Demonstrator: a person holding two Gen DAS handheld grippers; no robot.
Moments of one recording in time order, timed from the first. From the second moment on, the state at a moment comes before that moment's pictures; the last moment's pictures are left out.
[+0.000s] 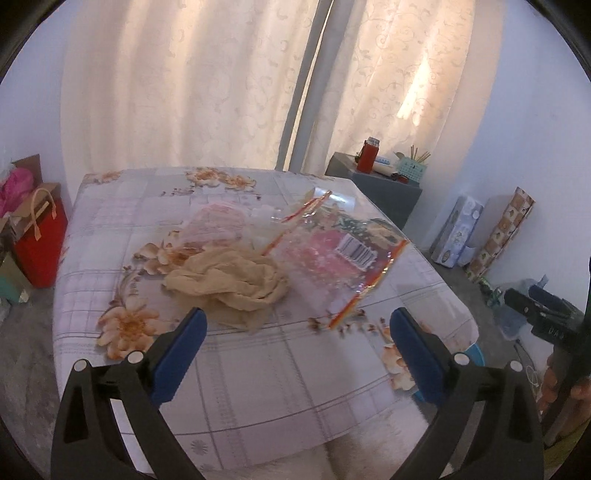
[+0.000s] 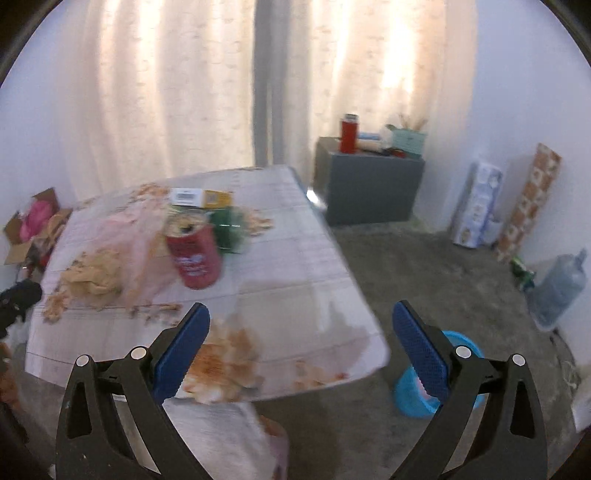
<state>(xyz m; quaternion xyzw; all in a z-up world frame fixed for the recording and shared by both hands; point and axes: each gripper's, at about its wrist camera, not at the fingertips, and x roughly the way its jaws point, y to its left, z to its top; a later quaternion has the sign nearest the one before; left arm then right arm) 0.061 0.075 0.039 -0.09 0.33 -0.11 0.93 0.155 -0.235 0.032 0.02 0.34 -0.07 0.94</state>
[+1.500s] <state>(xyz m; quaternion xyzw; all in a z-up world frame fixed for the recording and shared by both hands) 0.157 -0.076 -0.045 0.32 0.25 -0.09 0.91 0.217 -0.244 -0.036 0.24 0.42 0.02 0.87</state>
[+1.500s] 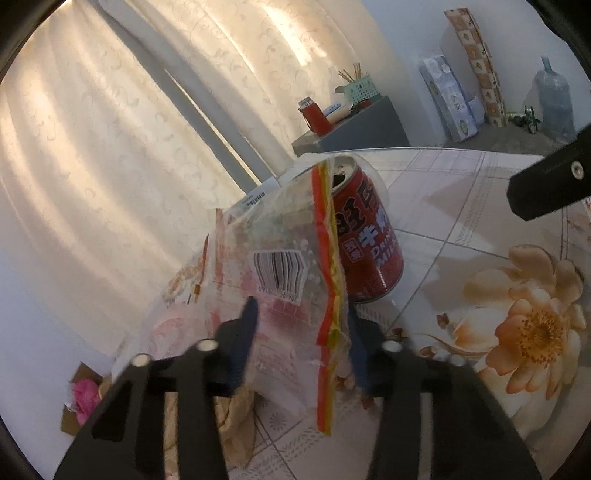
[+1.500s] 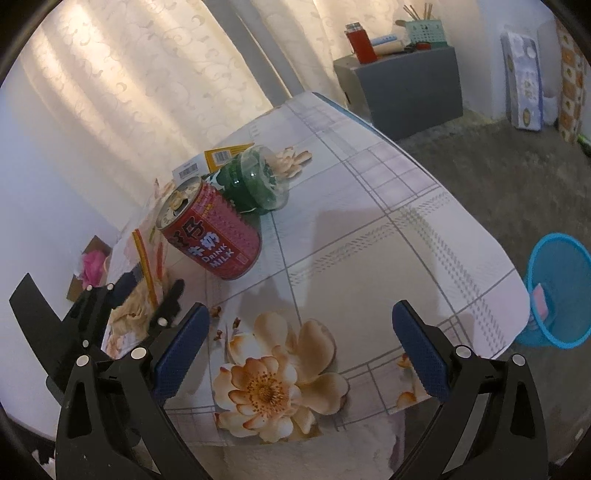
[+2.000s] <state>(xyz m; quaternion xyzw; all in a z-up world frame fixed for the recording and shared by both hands) 0.130 -0.048 -0.002 0.26 0.20 -0.06 0.94 0.197 -0.255 -0.031 0.24 0.42 0.01 0.88</state>
